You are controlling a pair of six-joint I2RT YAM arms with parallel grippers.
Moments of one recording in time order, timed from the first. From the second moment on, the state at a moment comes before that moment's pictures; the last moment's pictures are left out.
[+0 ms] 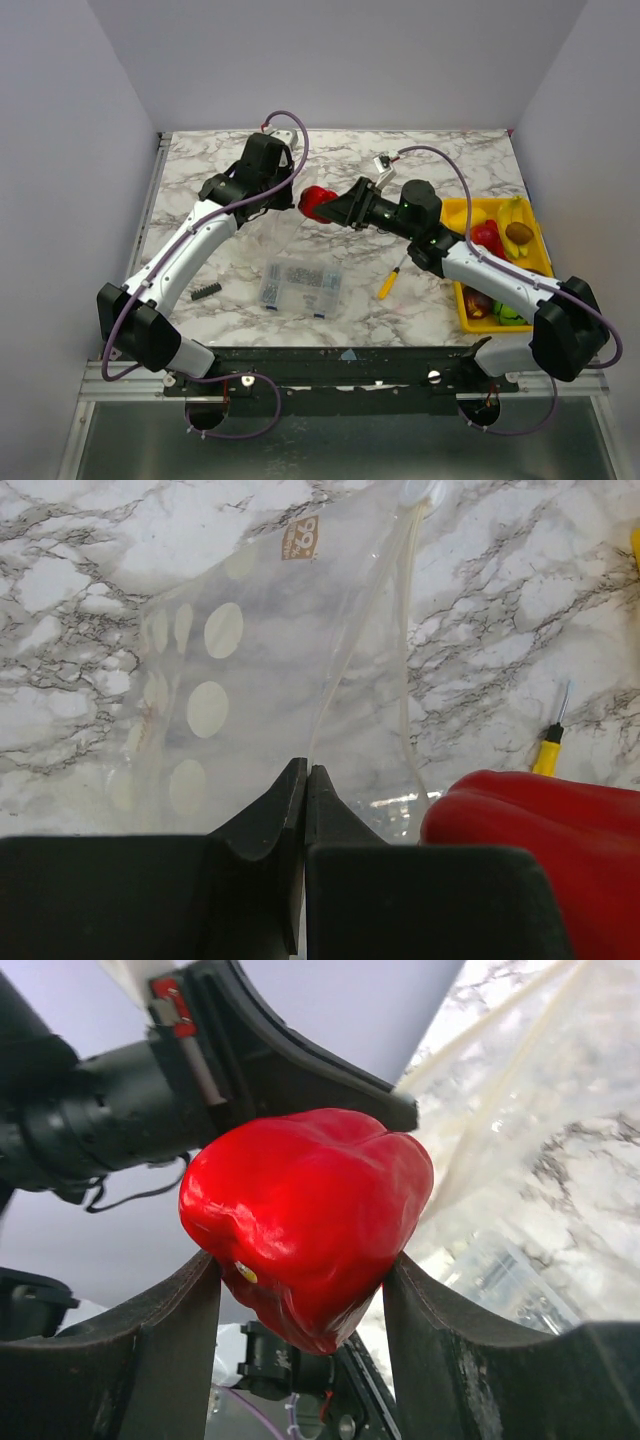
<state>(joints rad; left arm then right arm) -0.50 1.45 1.44 -0.69 -0.05 -0.28 0.67 1.37 0.91 0.41 -0.40 0.91</state>
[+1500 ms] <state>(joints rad) -0.47 1.38 1.40 -0.64 -0.02 -0.32 0.68 1.43 1.11 -0.09 -0.17 0.82</state>
